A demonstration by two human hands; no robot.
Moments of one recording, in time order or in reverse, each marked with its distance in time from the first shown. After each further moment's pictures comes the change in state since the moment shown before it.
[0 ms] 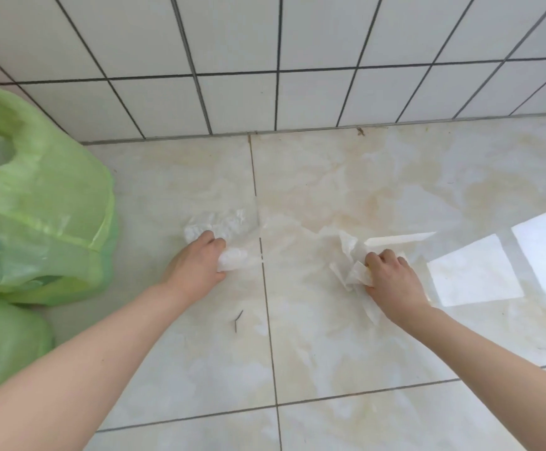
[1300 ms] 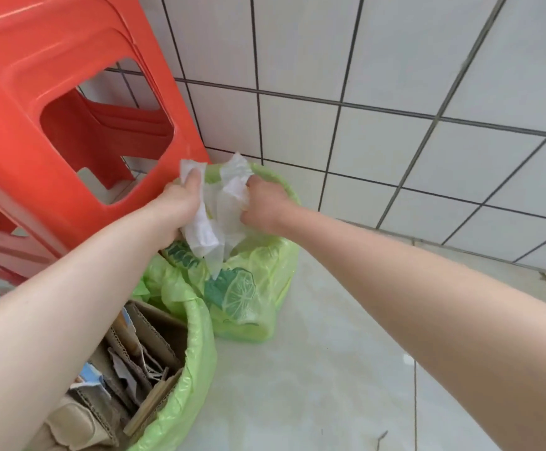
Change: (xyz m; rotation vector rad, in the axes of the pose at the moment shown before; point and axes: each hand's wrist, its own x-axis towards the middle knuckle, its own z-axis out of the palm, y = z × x) left_hand -0.072 -0.229 -0.229 -1.006 0.510 -0.900; right_hand 0.065 -0.486 -0.205 0.348 -0.086 -0.741
